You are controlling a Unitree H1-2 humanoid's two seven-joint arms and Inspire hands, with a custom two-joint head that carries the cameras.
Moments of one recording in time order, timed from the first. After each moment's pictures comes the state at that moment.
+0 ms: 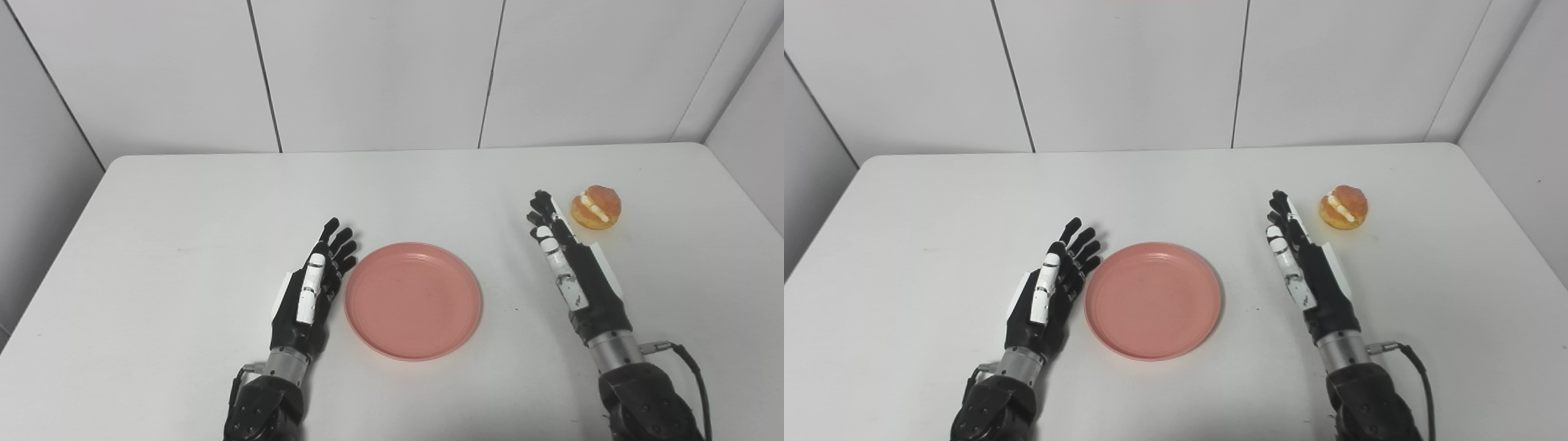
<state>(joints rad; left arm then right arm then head) -0.14 -0.05 -0.04 0.10 -0.16 0.01 -0.13 -0.14 -0.16 0.02 -0.23 -0.09 0.10 0.08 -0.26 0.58</state>
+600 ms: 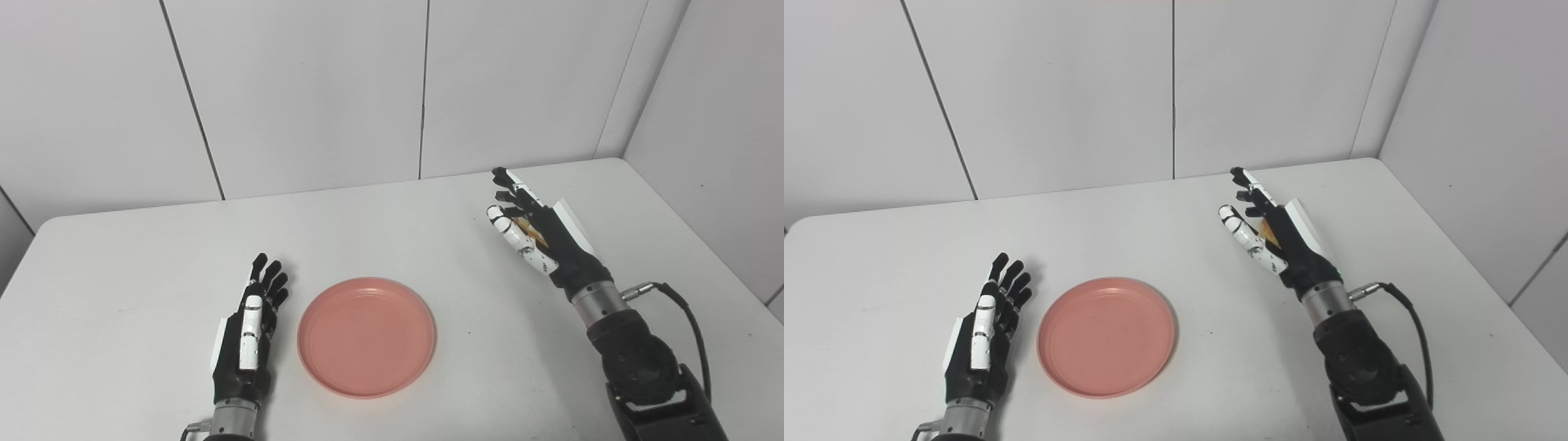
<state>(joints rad) -0.15 -0.05 -0.03 0.15 -0.13 -0.16 -0.09 -0.28 -0.33 0.01 -0.28 -0.32 0.23 0.12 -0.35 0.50</state>
